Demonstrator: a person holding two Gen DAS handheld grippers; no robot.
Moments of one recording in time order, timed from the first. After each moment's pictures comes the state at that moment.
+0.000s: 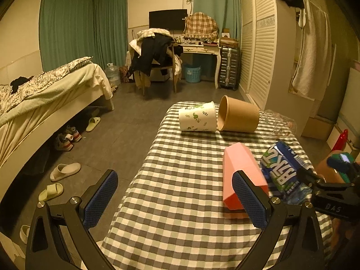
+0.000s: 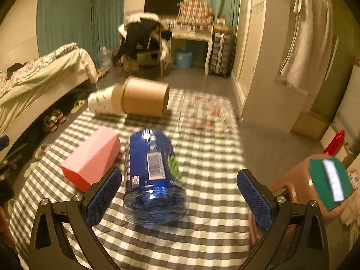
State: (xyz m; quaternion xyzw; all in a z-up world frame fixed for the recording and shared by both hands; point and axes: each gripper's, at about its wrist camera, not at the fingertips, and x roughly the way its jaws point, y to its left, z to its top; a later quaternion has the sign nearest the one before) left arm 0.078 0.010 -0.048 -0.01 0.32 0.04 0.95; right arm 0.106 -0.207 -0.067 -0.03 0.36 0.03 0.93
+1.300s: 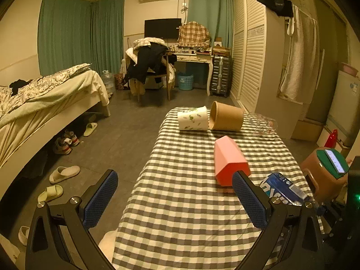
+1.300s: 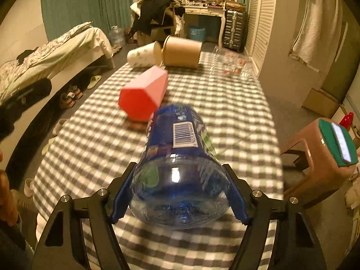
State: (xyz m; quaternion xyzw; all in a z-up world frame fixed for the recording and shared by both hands) left arm 0.002 0.027 -0.024 -0.01 0.29 0.01 0.96; right arm 0.005 -0.159 -0.086 -0.02 0.43 0.07 0.90
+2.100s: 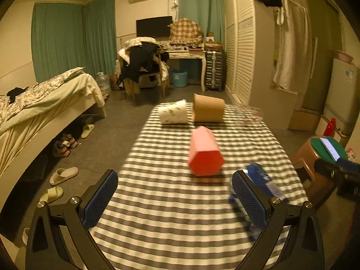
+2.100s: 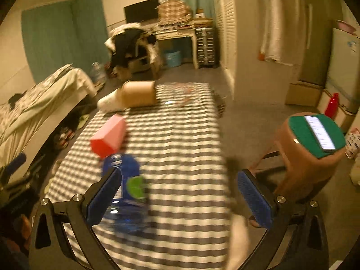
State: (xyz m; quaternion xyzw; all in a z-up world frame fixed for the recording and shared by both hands) left arm -0.015 -0.037 -0.029 0.01 0.30 0.00 0.95; right arm -0.016 -0.259 -0.031 0.06 0.35 0.00 0.93
